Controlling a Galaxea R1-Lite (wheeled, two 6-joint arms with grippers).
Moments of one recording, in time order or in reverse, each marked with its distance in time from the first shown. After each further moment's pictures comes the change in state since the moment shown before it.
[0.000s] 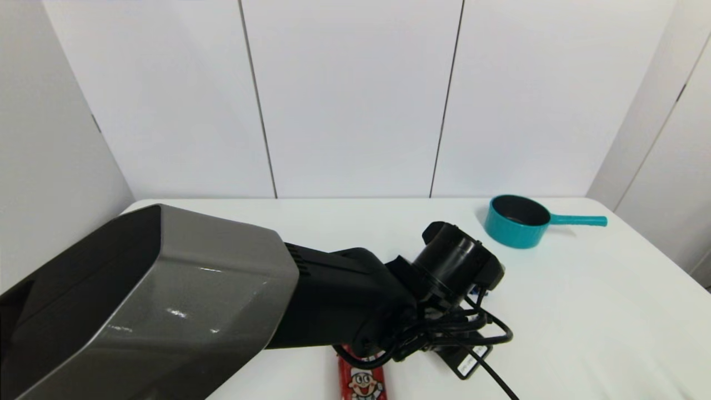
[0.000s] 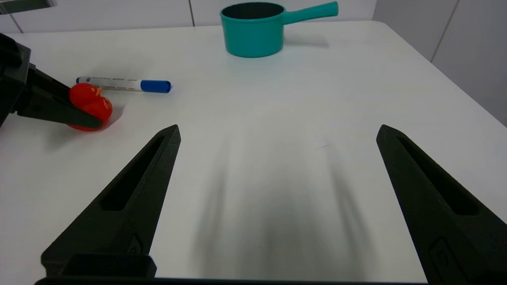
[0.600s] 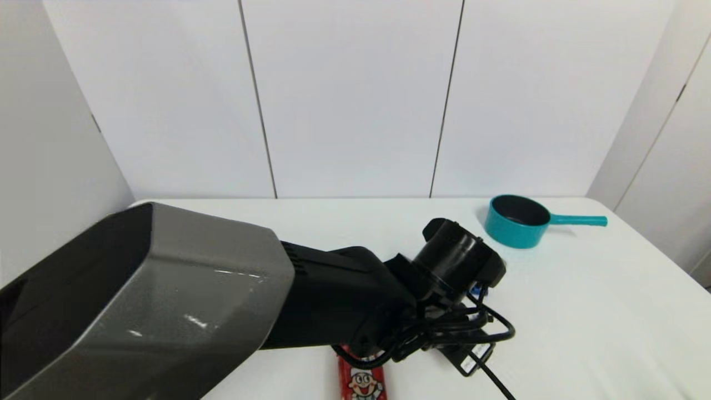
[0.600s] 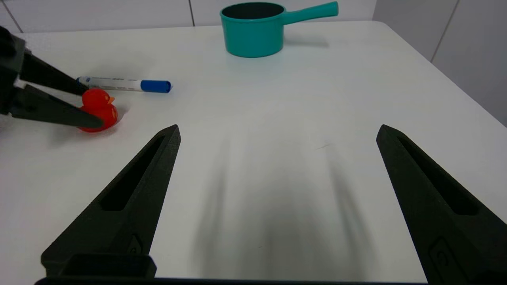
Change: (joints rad) left arm -0.002 -0.028 0.001 -0.015 0.003 -0.006; right arm 0.000 0.000 0.000 0.000 0.000 0.000
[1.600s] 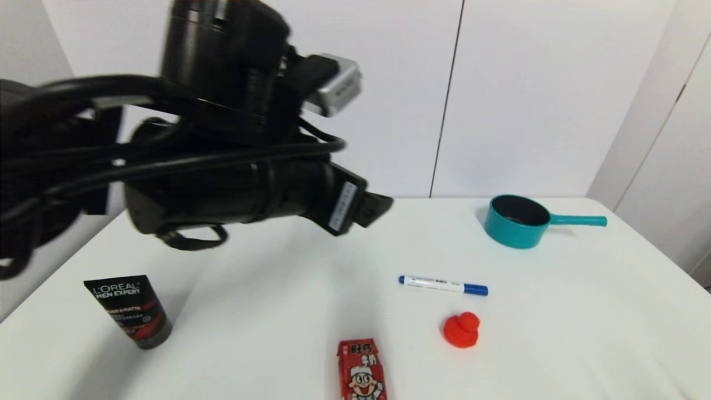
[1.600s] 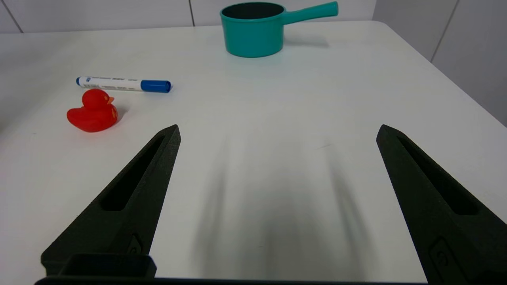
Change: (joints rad) left arm 0.245 -0.602 0.185 0.064 0.189 0.106; right arm 0.000 0.000 0.000 0.000 0.000 0.000
